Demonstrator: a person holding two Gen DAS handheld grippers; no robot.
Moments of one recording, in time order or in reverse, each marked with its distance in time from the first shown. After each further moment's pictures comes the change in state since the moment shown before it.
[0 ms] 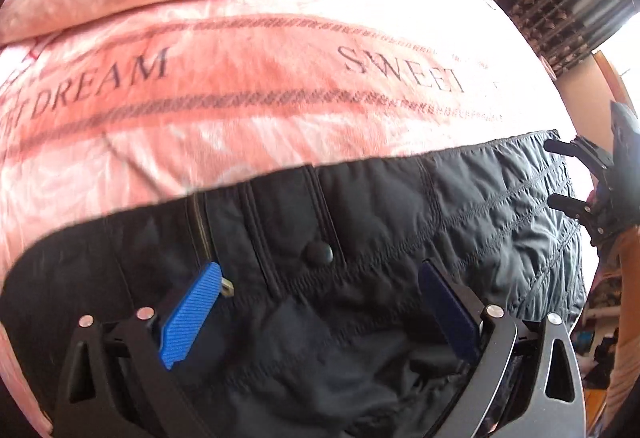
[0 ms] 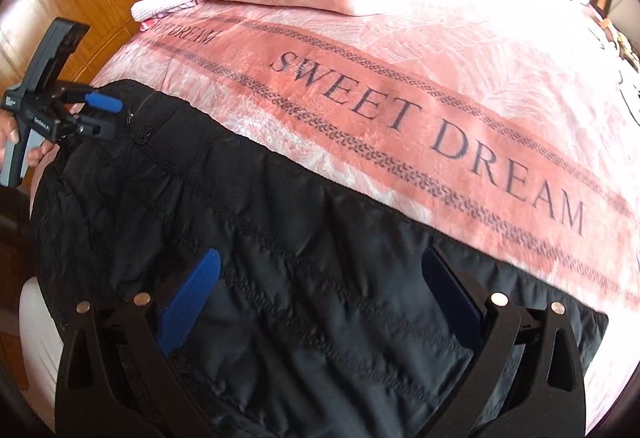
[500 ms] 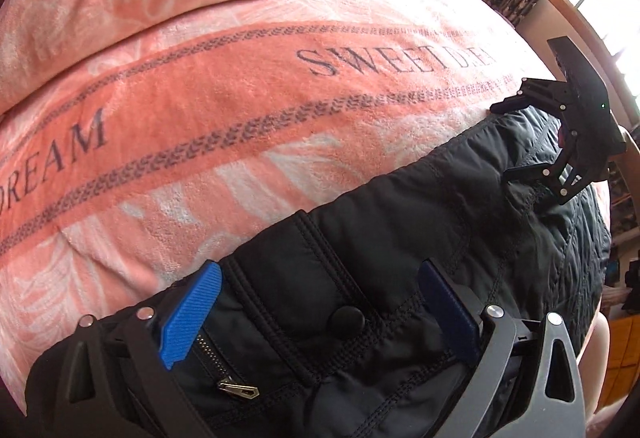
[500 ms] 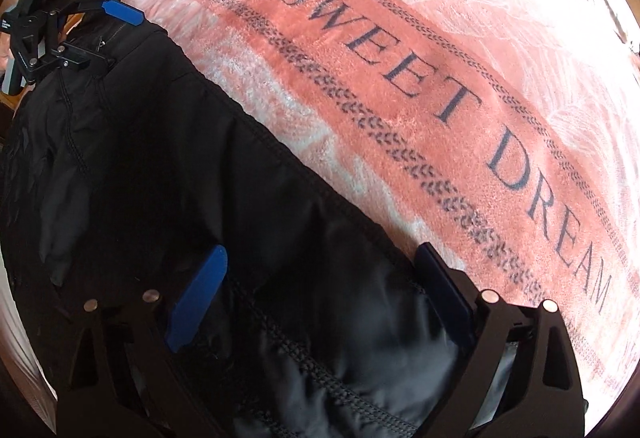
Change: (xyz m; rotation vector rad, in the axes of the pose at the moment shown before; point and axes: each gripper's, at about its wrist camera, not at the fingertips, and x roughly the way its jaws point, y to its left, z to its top) left arm 0.040 -0.002 0.015 0.219 -0.019 -0.045; right arm 0.067 -0.001 0.006 -0.189 0.123 -0.046
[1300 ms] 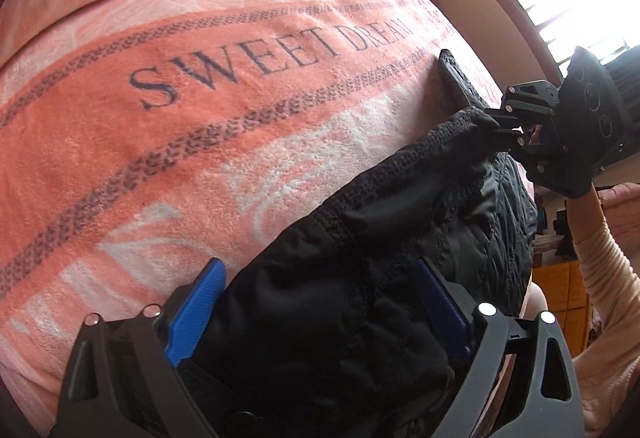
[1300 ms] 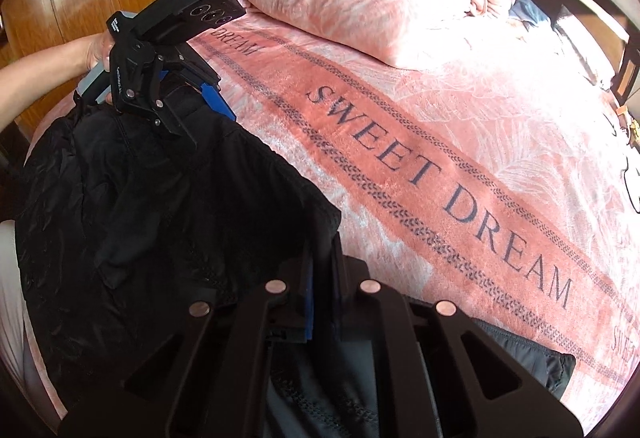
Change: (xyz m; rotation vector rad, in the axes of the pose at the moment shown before) left arm 0.038 -0.048 0.046 0.150 0.134 -0.310; right arm -0.089 0.024 -0.036 -0.018 -0.296 -0.036
